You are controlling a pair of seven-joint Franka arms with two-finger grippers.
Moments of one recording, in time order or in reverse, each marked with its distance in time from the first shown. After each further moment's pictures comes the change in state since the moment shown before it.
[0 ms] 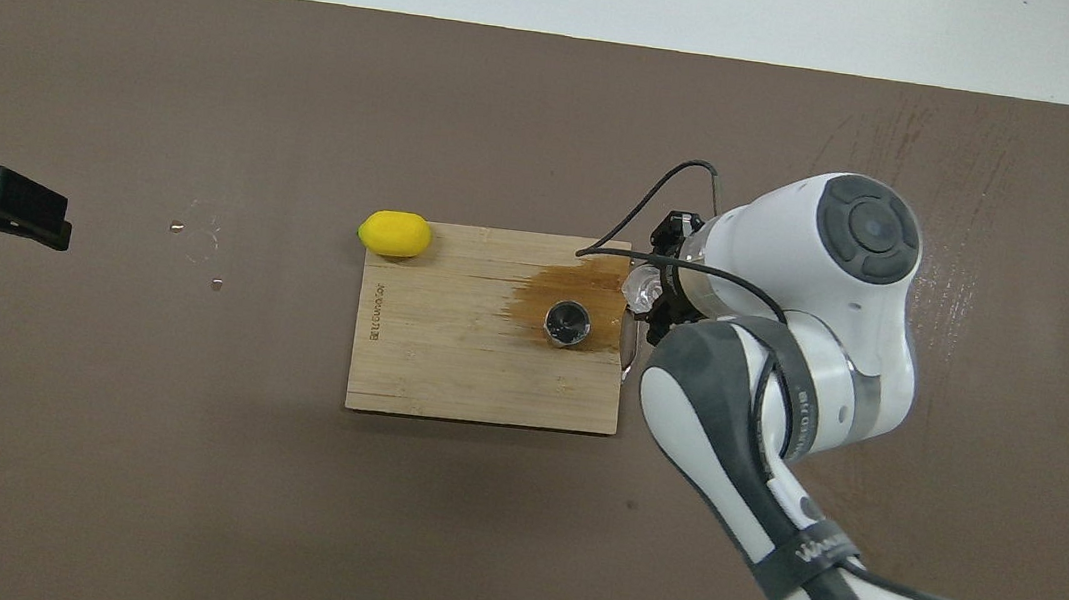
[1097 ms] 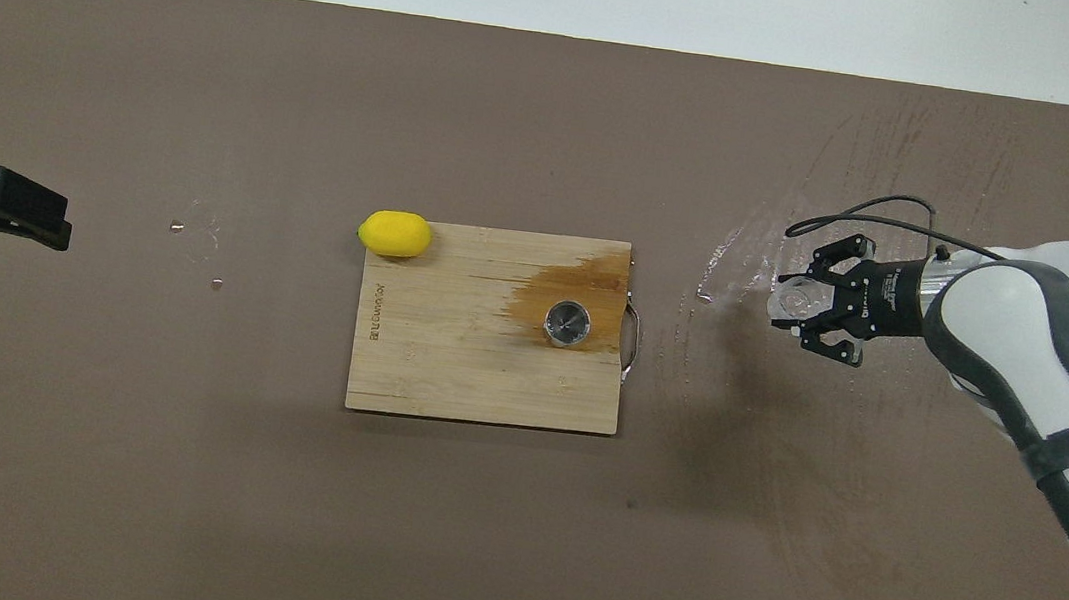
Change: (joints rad) left arm 0.000 0.000 0.000 0.000 0.000 0.000 0.000; right arm -0.384 0.002 -0.002 -0.179 0.463 -0.005 -0.559
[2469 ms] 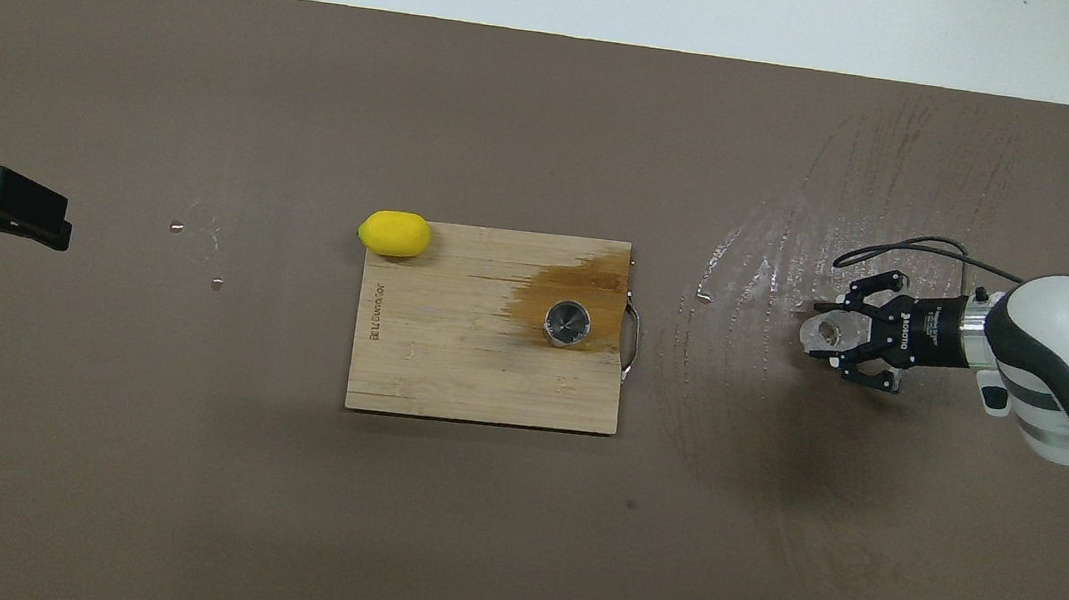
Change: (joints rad) left arm 0.000 0.000 0.000 0.000 0.000 0.000 0.000; right arm -0.134 0.090 0.000 -0.028 0.072 -0.033 -0.237
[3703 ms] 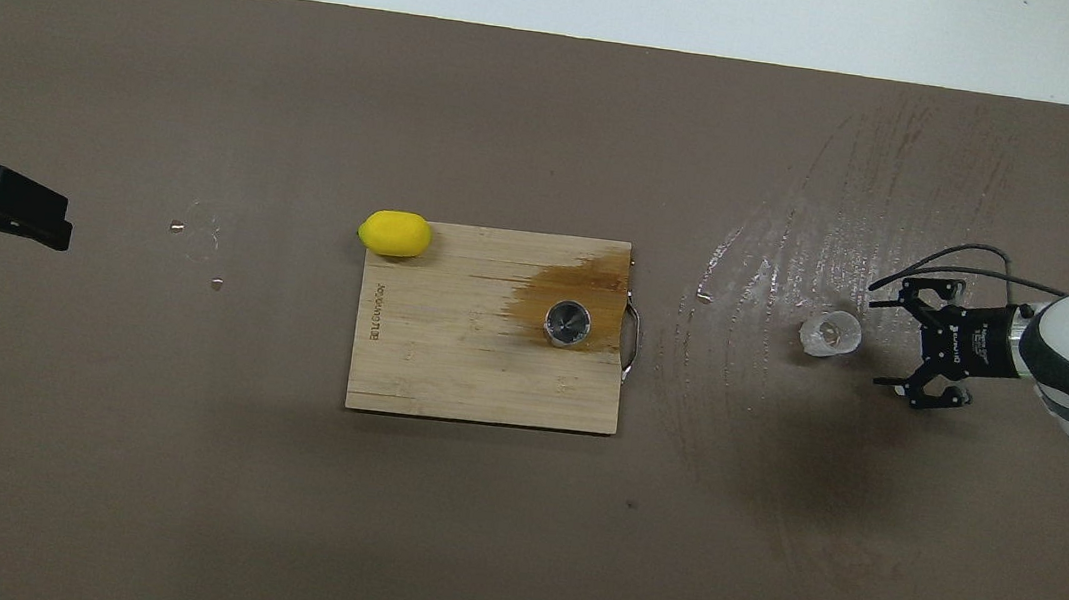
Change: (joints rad) left arm 0.000 0.000 0.000 0.000 0.000 0.000 0.000; right arm -0.061 -0.036 -0.010 -0.001 -0.183 0.019 -0.248
